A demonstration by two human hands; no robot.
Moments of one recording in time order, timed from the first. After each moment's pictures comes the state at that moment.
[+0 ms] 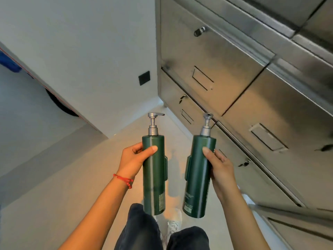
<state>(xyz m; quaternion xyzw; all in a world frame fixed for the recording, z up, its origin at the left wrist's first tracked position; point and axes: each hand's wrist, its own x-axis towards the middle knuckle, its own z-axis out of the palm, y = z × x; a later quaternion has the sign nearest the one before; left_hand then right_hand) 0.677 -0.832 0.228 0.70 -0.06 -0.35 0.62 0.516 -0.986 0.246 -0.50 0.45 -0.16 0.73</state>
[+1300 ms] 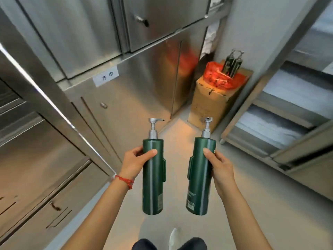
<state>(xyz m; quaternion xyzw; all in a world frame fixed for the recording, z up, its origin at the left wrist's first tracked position) 0.145 -0.935 0.311 0.34 -0.63 -0.68 0.16 0.020 -0.734 0.314 -0.02 0.68 -0.69 0.25</state>
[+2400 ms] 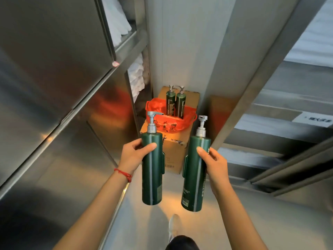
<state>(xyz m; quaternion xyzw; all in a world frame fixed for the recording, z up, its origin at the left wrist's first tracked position) -0.432 -1.045 0.325 0.16 -0.70 -0.69 0.05 -0.450 -0.817 0.313 0.09 0.69 -0.72 0.08</state>
